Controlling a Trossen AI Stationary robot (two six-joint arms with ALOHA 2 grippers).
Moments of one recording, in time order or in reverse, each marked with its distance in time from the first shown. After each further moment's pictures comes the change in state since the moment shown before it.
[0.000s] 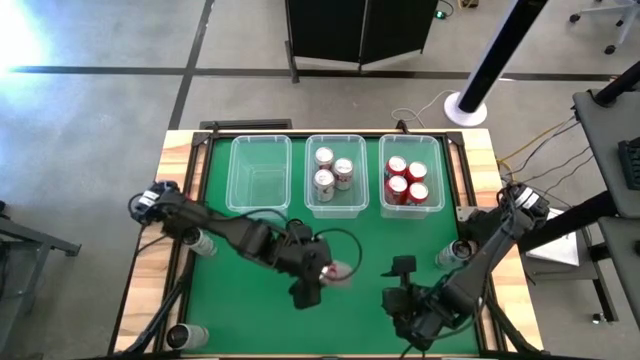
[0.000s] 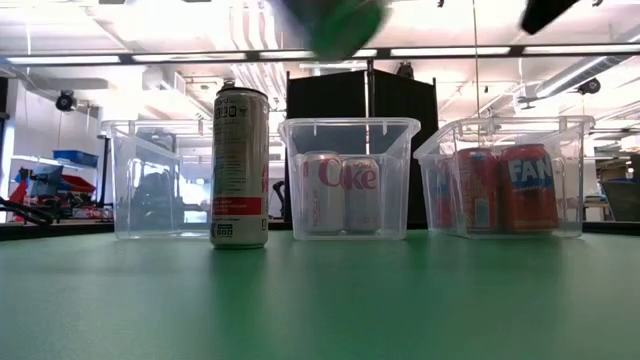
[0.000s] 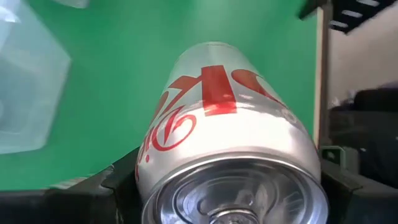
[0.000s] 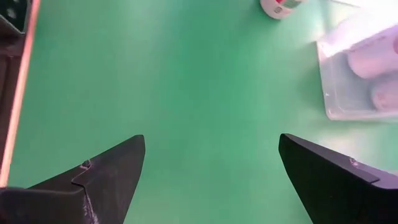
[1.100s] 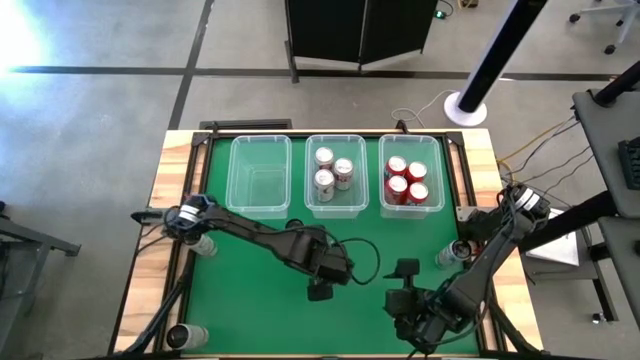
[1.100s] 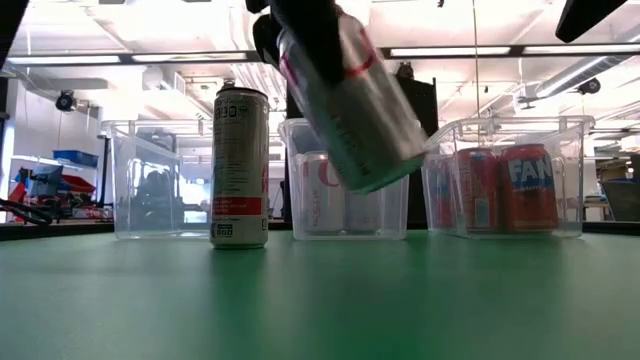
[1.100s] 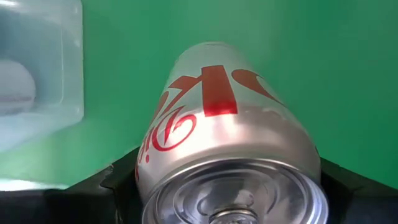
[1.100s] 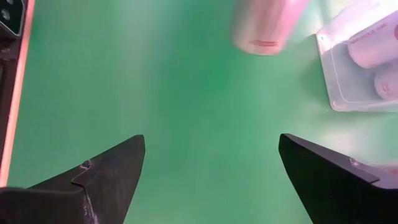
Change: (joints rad) left arm 0.058 0.307 0.216 -0.282 -0.056 0.121; right arm 0.035 0.002 -0.049 0.038 0.039 0.080
